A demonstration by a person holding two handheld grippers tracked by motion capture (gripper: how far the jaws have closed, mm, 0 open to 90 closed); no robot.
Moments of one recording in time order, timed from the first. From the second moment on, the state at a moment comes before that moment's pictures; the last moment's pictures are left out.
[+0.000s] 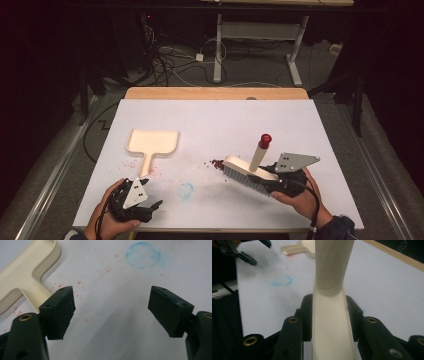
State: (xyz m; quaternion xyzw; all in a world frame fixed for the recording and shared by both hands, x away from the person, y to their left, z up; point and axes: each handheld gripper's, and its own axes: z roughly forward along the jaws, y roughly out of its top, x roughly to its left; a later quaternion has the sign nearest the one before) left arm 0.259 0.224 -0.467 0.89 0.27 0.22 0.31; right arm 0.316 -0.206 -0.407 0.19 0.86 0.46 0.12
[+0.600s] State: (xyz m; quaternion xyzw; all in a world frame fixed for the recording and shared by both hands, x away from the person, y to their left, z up) left arm 0.262 0.222 -0.471 0.89 0.27 0.21 0.30; right arm 0.379 -0.146 -0.446 0.06 0.87 0.49 0.06
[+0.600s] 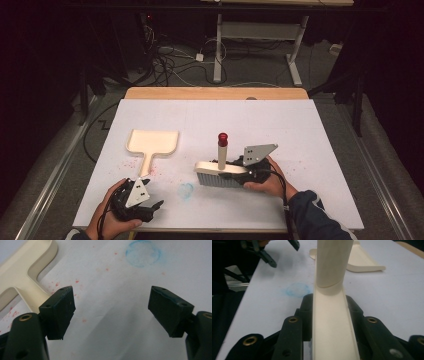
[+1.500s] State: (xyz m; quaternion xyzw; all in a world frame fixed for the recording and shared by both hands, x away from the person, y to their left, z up) left arm 0.260 0.223 -0.469 0.89 0.27 0.21 0.31; right arm 0.349 -0.112 -0.457 0.45 0.74 0.48 0.13
